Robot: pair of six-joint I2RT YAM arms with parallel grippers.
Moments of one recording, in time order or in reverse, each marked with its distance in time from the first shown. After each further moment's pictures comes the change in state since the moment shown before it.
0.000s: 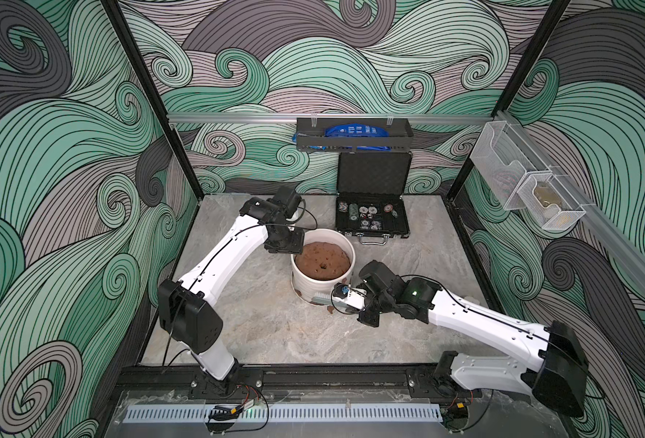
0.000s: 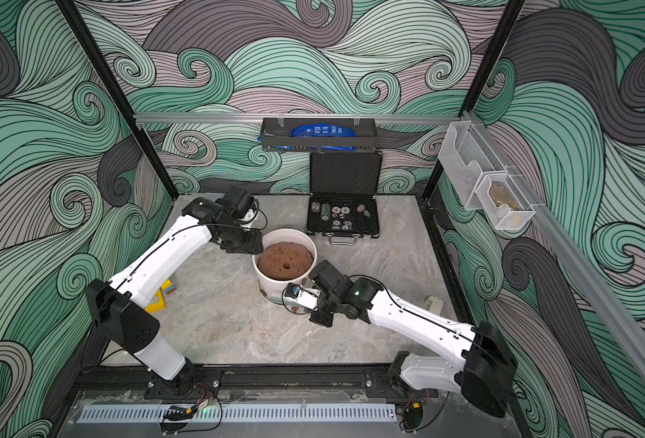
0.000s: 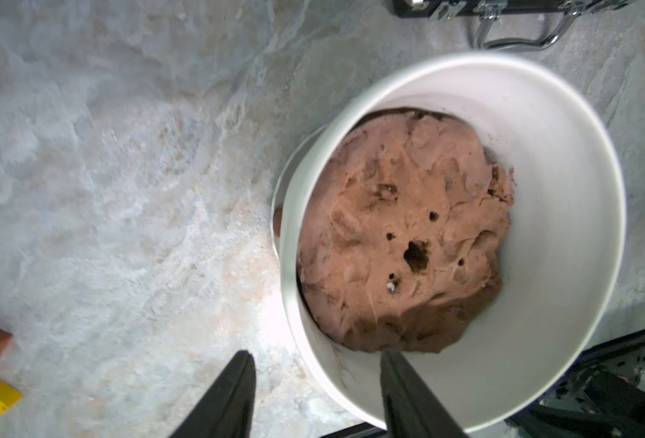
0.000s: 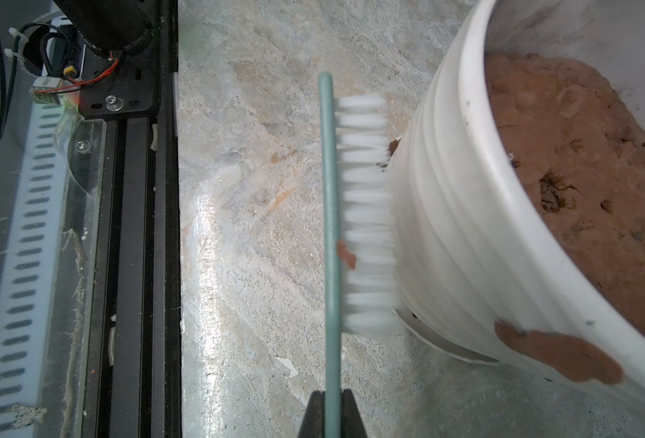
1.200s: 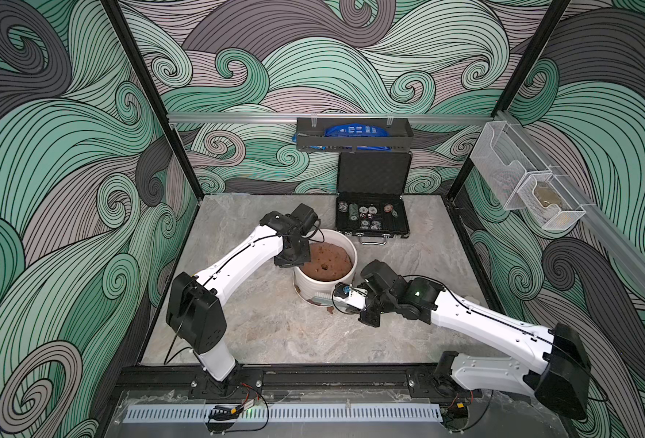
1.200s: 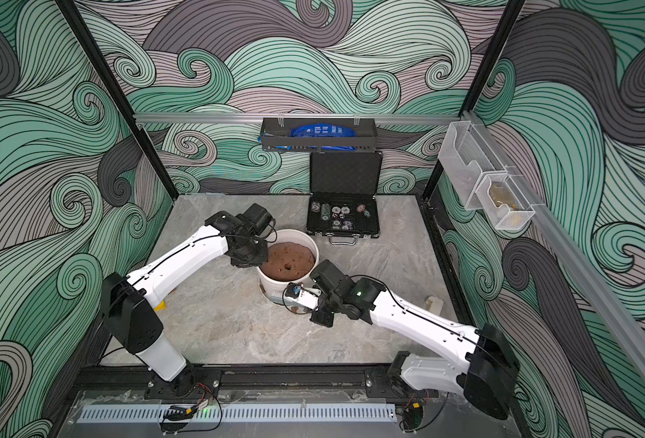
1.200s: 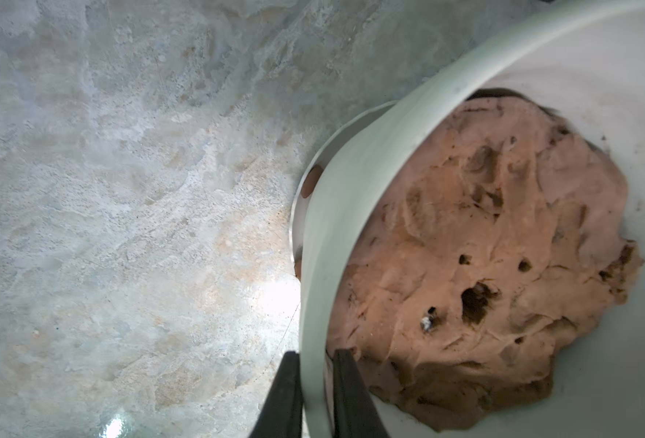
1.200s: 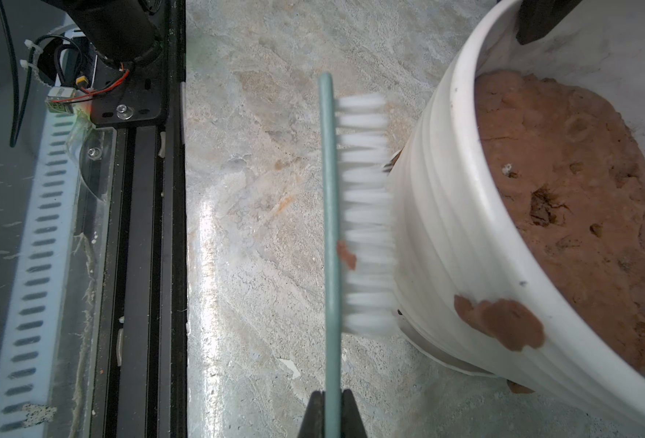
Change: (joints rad) left arm -0.089 0.056 -0.091 0.057 -0.160 -0.272; right arm 0.000 -0.017 0.002 -0.004 -0.008 0.002
